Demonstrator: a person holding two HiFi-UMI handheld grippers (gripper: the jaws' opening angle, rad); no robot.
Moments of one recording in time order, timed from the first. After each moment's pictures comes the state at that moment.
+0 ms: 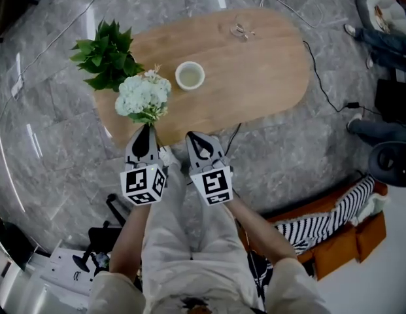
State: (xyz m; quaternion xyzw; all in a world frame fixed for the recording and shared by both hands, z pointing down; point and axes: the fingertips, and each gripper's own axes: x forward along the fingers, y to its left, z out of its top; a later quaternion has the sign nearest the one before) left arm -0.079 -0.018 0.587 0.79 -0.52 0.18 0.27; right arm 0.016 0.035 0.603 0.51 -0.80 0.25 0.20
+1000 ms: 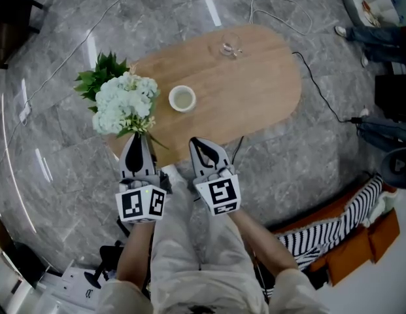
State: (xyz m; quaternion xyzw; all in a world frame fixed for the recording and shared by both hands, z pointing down) left arm -0.051 -0.064 0.464 0.82 -0.54 0.04 0.19; right arm 0.054 -0.001 0.537 0.56 -0.79 0.23 0.13
